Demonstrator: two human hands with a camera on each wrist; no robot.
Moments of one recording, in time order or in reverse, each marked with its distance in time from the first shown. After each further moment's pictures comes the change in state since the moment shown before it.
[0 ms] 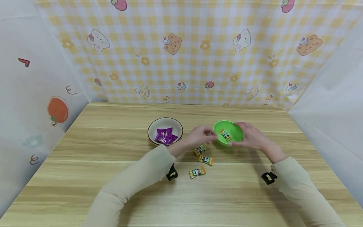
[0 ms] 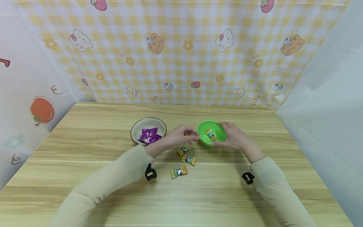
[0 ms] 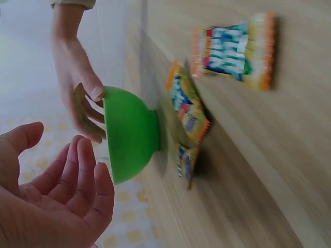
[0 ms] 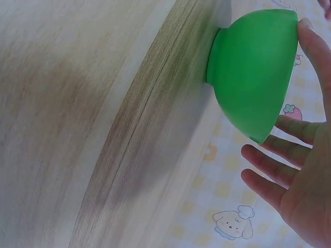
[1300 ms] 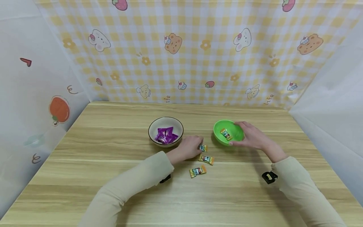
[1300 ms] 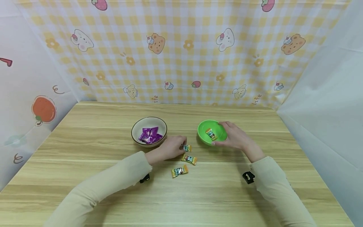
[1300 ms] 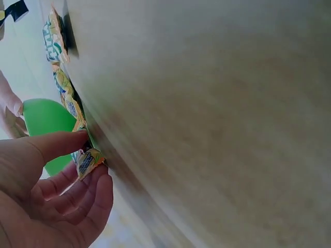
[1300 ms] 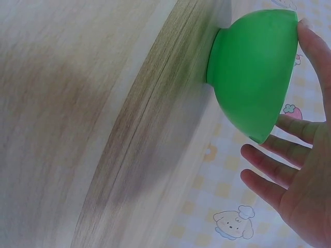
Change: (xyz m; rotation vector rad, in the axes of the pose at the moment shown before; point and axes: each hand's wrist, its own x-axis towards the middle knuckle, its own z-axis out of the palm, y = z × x) left_hand -0.014 -0.043 0.007 0.875 0.032 0.089; right_hand -0.001 0.000 -0.001 0.020 -0.013 0.015
